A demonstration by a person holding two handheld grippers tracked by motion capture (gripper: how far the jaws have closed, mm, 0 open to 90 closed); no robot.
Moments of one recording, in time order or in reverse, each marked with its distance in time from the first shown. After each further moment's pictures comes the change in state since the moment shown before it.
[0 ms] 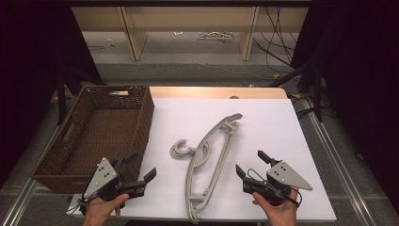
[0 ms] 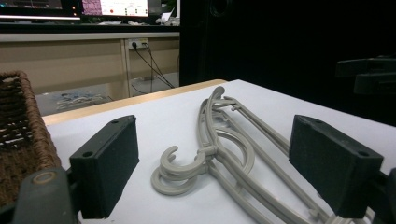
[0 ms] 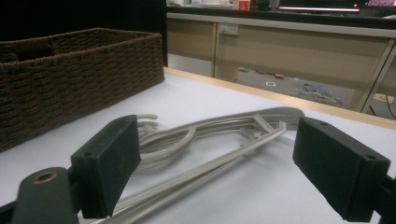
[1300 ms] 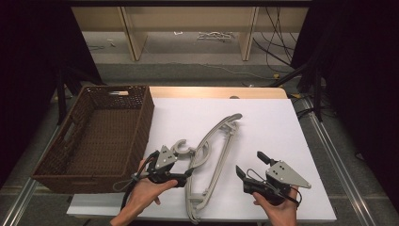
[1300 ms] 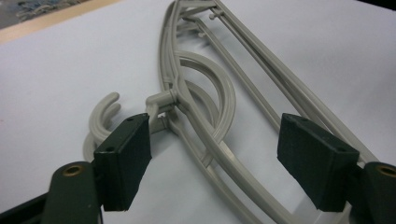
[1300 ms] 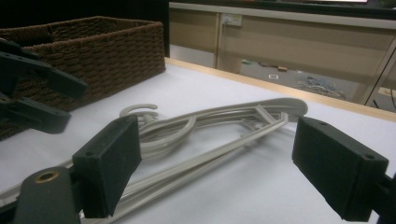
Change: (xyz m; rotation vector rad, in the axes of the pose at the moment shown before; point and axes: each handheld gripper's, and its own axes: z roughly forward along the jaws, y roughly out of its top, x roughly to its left) left arm -0.044 -0.006 0.115 0.495 -0.042 0.086; right arm -0.002 -0.004 0.002 0.047 0.019 0.012
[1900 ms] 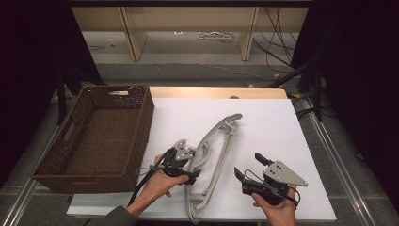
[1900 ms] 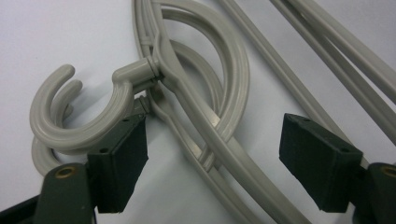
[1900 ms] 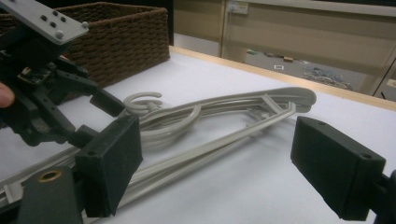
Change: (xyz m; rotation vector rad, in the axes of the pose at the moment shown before) left arm 0.006 -0.002 0.050 0.184 -0.042 0.016; right arm 0.001 -0.002 0.003 0.043 0.009 -0.010
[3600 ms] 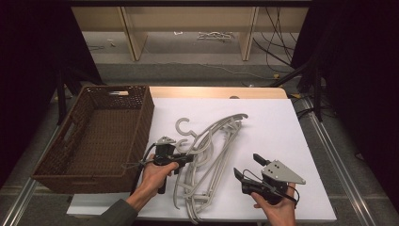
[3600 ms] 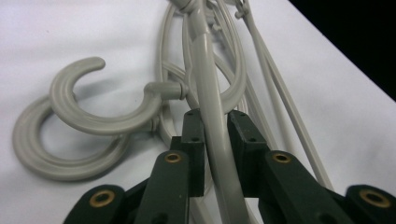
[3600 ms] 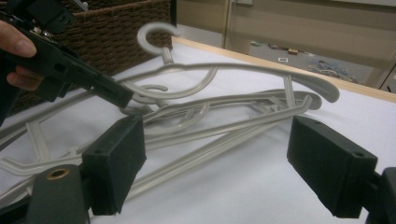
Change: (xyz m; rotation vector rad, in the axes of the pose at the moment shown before) left arm 0.034 -0.003 -0.012 -0.205 -0.132 -0.407; right arm -0.001 -0.001 0.004 0.021 0.021 -0.006
